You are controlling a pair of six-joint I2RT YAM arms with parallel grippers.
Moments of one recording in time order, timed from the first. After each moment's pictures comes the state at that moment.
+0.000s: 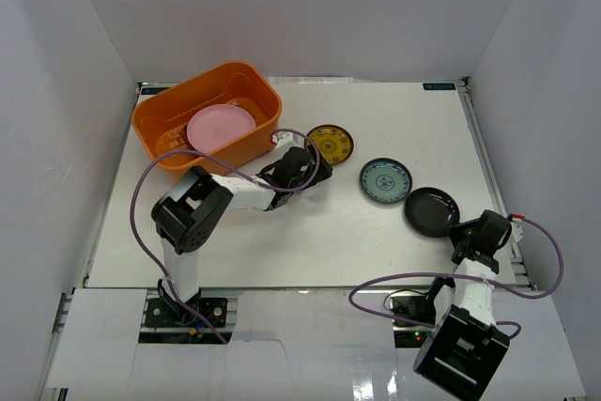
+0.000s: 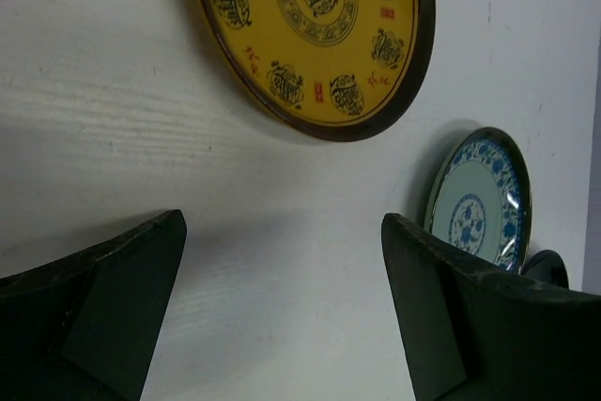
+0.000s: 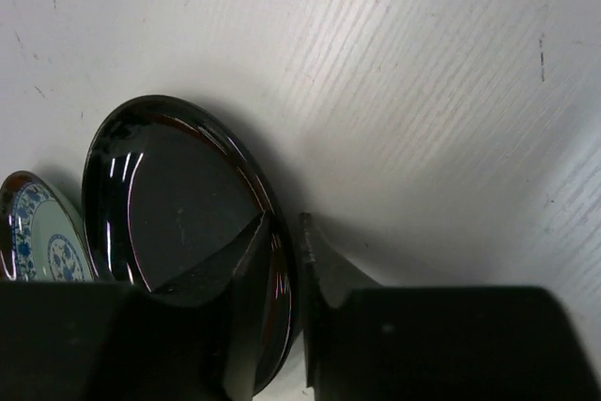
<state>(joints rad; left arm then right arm) -0.75 1.89 1.00 0.32 -0.24 -0.93 -0.52 0.75 0.14 -0.10 -0.07 0.73</state>
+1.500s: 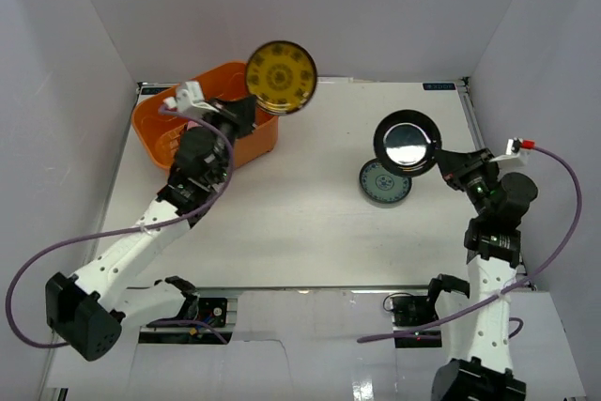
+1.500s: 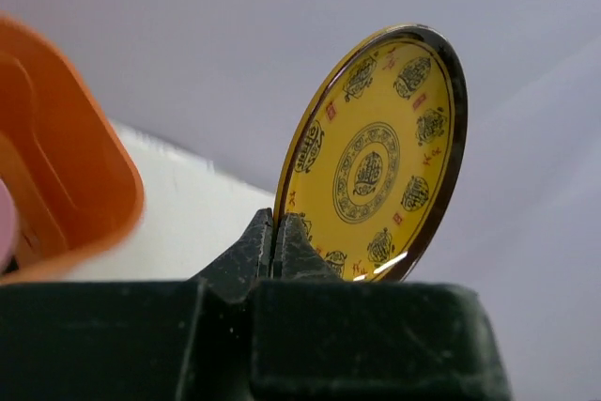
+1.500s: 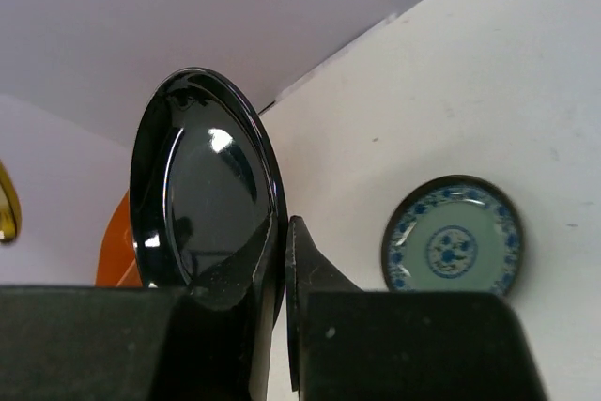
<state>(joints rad) -0.65 1.11 0.93 0.33 -0.43 -0.70 -0.36 0.60 0.55 -0.01 -0.57 0.80</state>
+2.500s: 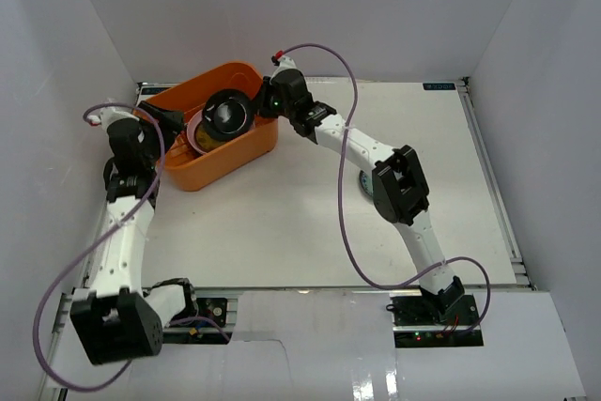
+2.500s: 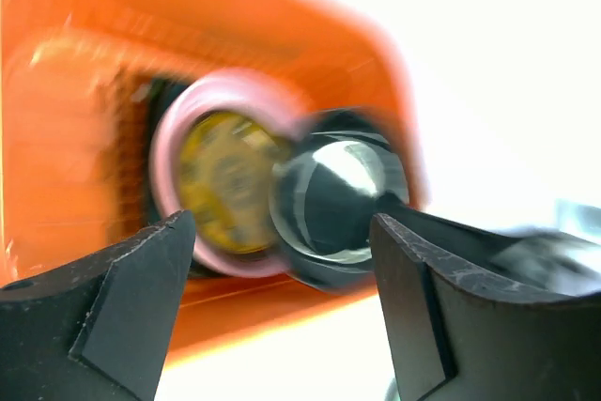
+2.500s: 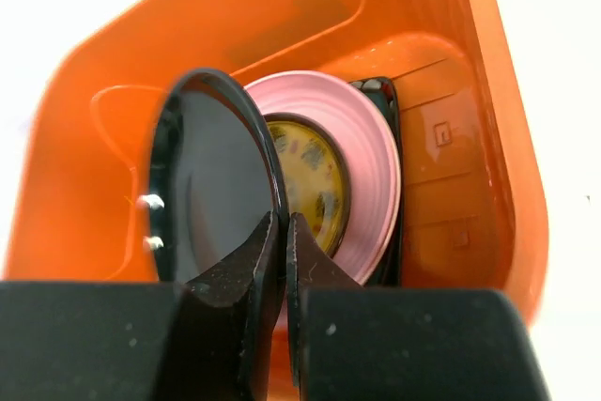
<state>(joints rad) 0.14 1.13 0.93 -0.10 0.04 -0.78 0.74 2.28 2.05 -0.06 -0.06 0.58</state>
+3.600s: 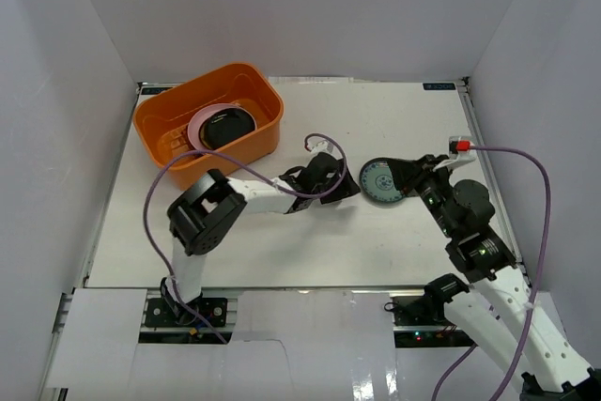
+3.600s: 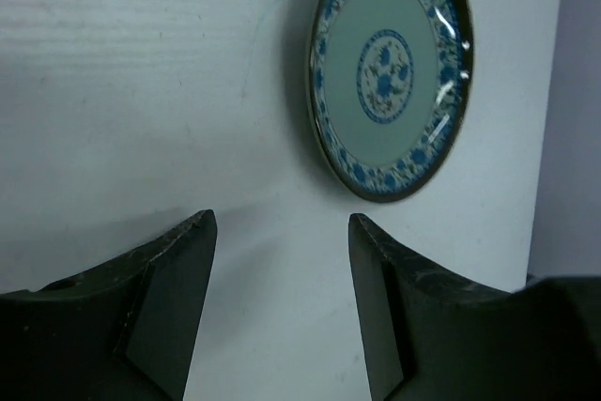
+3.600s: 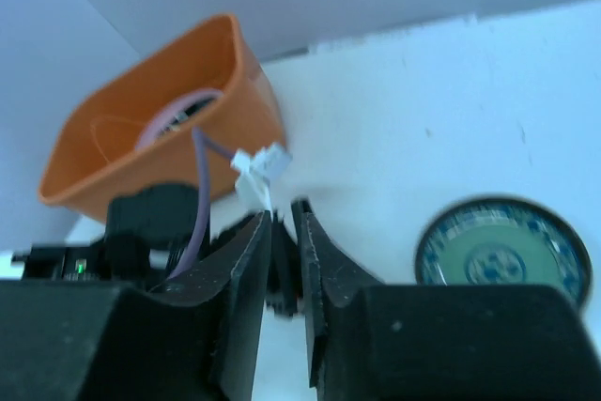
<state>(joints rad) -0.88 1.89 1.12 0.17 -0.06 -0.97 0.49 0.61 0.68 -0.03 0.08 0.46</state>
